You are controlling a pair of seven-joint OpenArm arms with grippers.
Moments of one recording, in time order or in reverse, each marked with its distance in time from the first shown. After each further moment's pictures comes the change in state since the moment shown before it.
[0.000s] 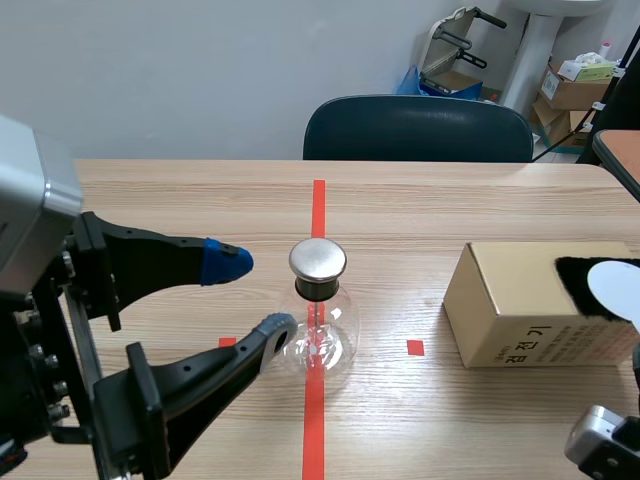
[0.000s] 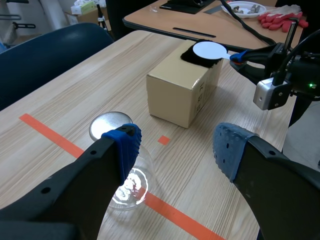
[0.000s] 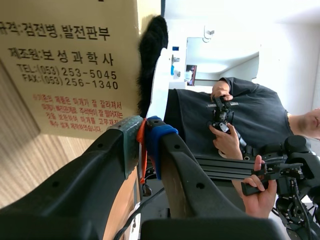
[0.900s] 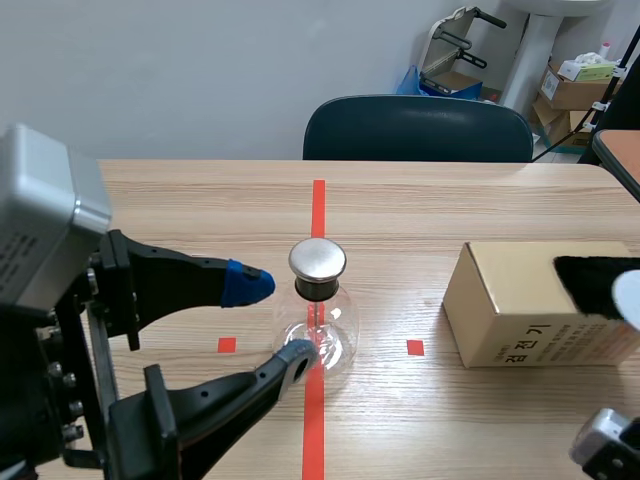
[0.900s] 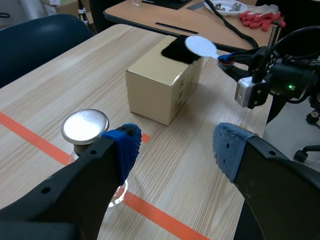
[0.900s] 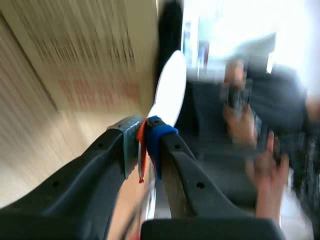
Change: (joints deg) left arm 0.0 1.9 0.0 0.0 -0.7 -4.7 3.1; right arm -0.7 -1.5 0.6 0.0 0.6 2.3 2.1
